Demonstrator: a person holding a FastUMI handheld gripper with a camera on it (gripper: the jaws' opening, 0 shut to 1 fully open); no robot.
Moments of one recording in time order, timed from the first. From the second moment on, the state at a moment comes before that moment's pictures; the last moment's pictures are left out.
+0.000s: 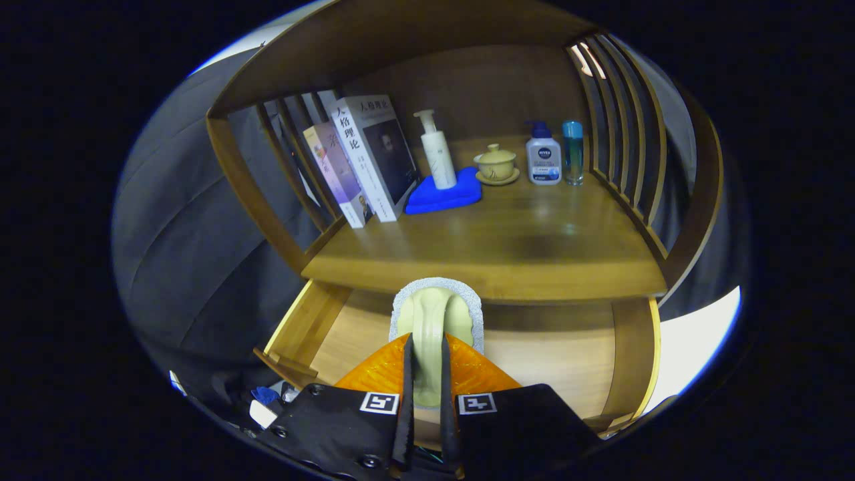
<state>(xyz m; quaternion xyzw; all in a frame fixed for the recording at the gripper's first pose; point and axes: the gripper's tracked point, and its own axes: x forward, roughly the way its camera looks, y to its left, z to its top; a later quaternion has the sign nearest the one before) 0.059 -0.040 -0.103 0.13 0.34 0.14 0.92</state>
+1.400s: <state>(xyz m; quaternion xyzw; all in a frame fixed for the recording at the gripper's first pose) 0.247 -0.060 -0.115 0.19 0.33 0.01 0.93</state>
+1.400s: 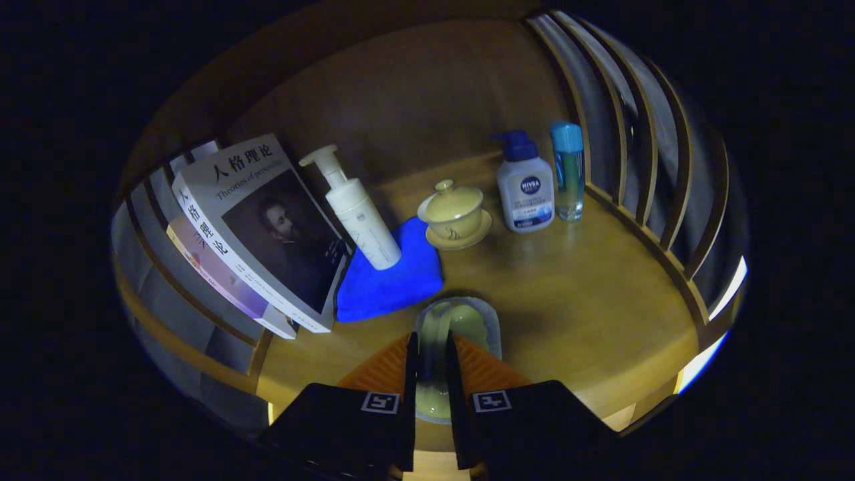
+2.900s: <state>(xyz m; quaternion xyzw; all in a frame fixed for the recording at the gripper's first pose) -0.029 -0.015 -0.037 0.02 -0.02 0.02 1.00</state>
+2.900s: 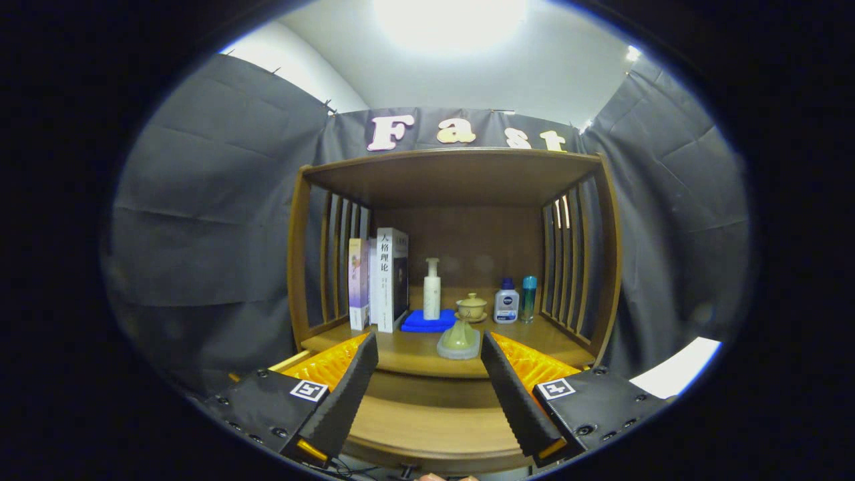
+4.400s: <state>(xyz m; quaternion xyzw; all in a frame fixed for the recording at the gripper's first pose) -0.077 0.012 -0.200 -0.05 0.10 -0.01 0.99</state>
